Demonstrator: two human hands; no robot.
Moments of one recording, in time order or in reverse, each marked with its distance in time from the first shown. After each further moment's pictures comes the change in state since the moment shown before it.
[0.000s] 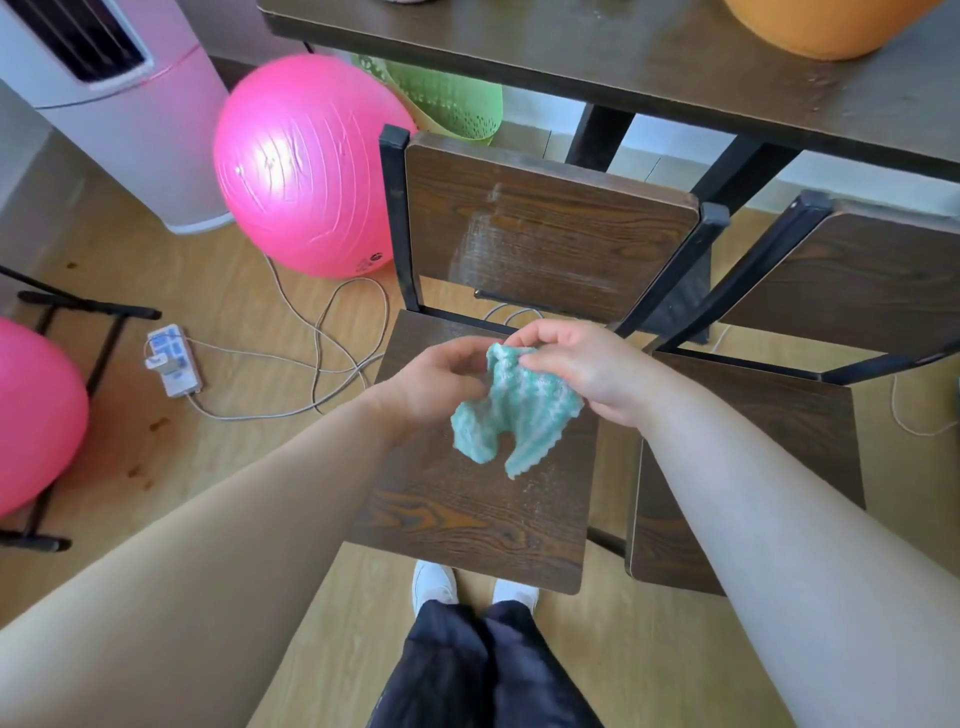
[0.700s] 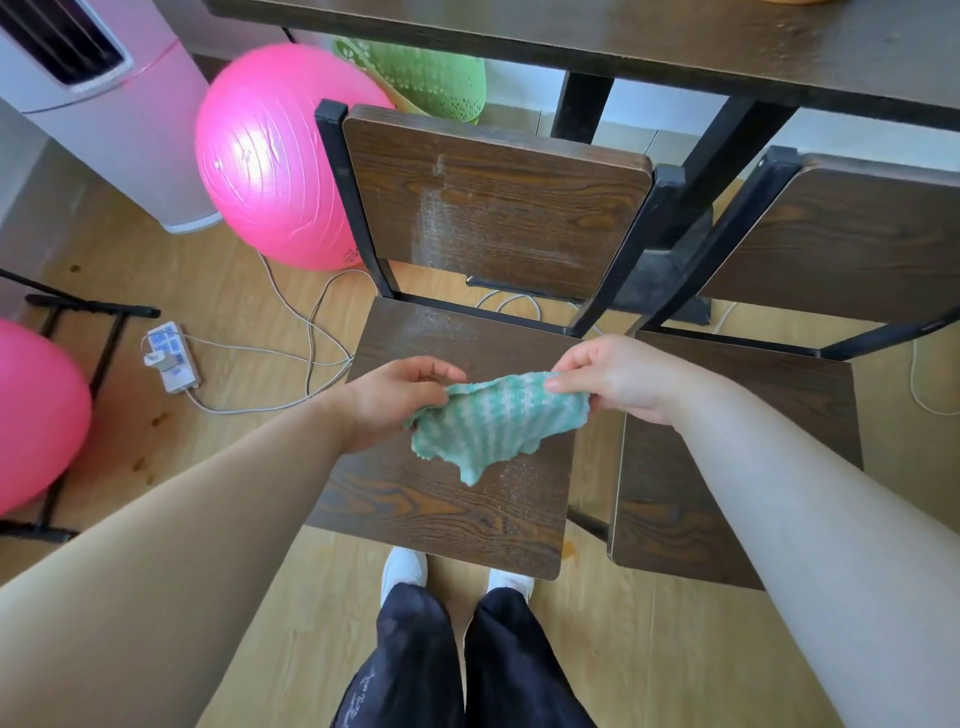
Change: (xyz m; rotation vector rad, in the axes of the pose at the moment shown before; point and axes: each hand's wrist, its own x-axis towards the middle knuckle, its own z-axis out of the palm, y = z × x) left_hand -0.004 -0.018 0.024 -0.055 0.000 -0.243; right_hand -0.020 0.067 -0.066 -0.119 -0.068 0.165
